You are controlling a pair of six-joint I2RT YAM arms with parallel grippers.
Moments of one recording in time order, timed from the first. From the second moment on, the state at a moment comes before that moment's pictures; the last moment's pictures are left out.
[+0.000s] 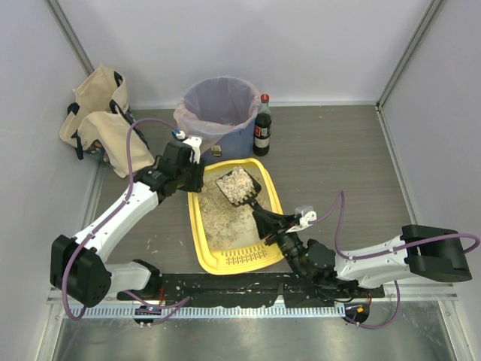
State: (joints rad) left arm -0.47 1.26 1.01 -0.57 -0.07 -0.18; right arm 1.47 1.15 0.22 1.23 0.97 0.20
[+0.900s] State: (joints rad) left arm -0.47 1.28 1.01 -0.57 -0.08 -0.18; right arm 1.51 1.16 0.22 1.26 0.99 -0.03
